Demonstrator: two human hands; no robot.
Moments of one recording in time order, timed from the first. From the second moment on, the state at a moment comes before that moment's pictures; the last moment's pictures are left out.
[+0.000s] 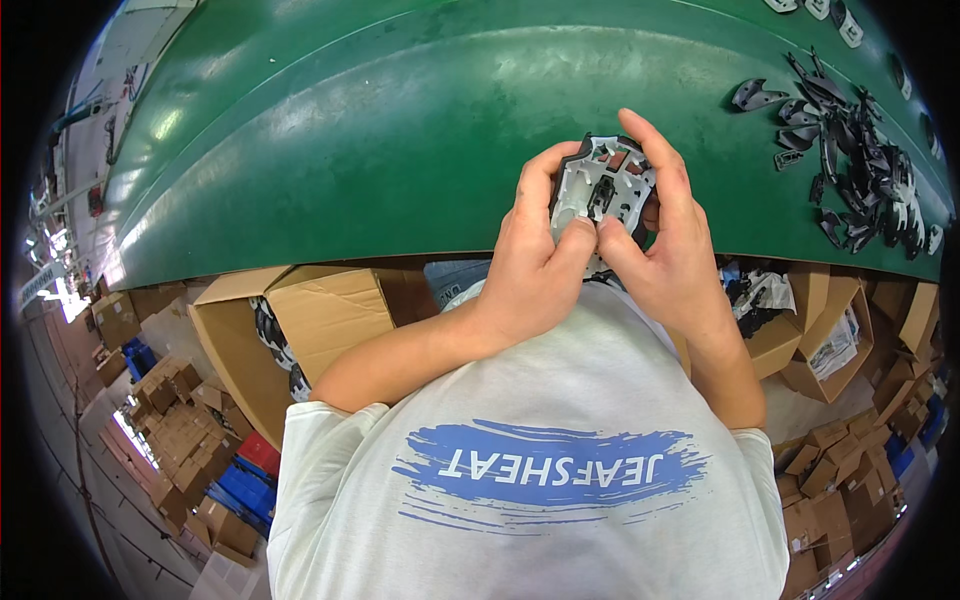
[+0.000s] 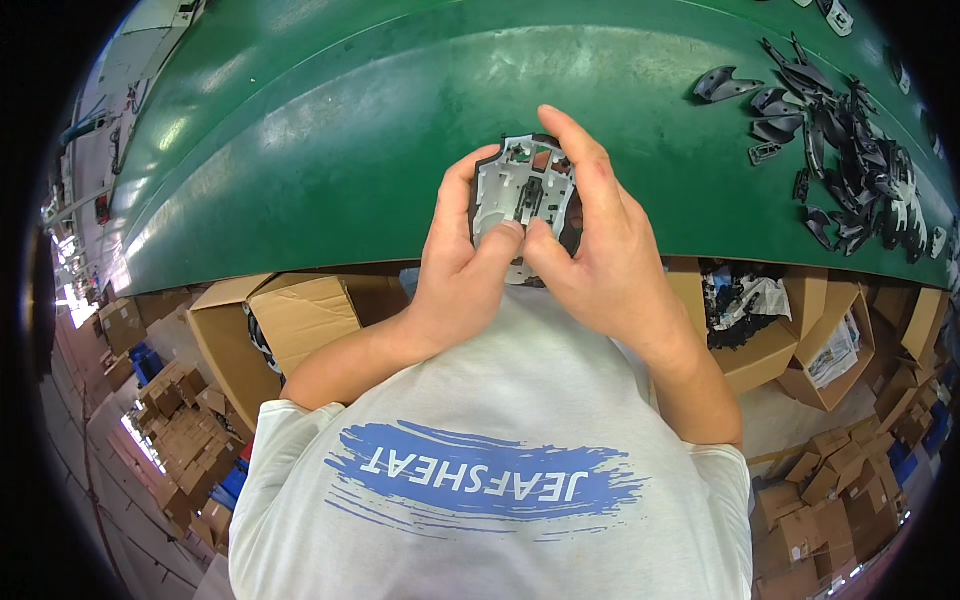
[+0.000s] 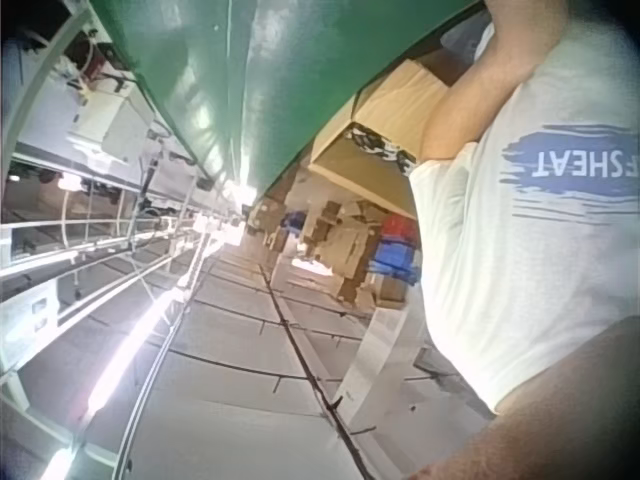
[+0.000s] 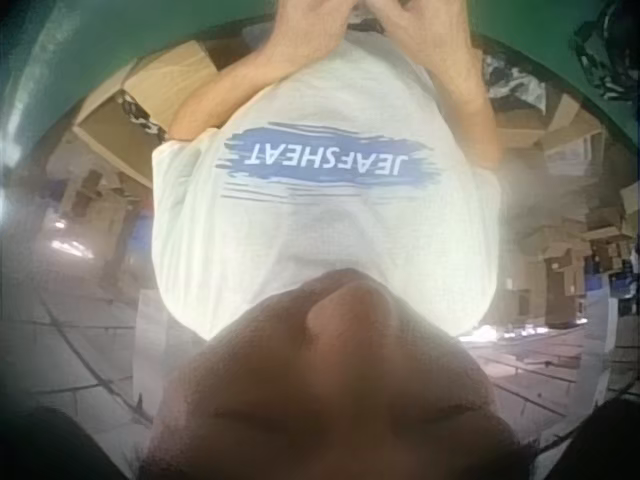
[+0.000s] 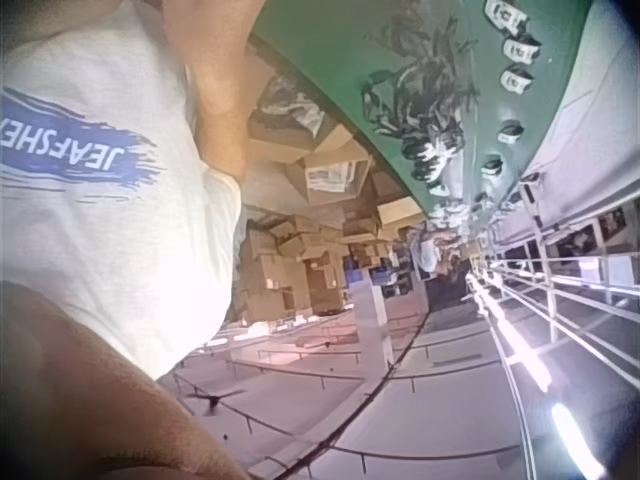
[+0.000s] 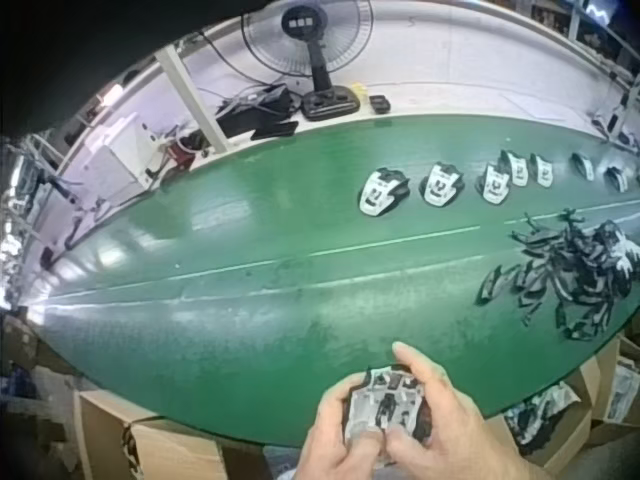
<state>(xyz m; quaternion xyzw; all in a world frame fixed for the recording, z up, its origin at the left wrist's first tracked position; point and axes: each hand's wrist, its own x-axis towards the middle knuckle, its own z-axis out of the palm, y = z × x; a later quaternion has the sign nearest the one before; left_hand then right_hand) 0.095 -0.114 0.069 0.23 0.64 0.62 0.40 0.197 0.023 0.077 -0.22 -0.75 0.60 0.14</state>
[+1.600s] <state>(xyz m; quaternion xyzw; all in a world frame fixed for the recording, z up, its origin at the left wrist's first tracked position) 0.070 -0.195 0.069 -0.01 0.45 0.66 0.60 0.179 -0.014 0.079 -0.06 -0.83 0.54 0.11</state>
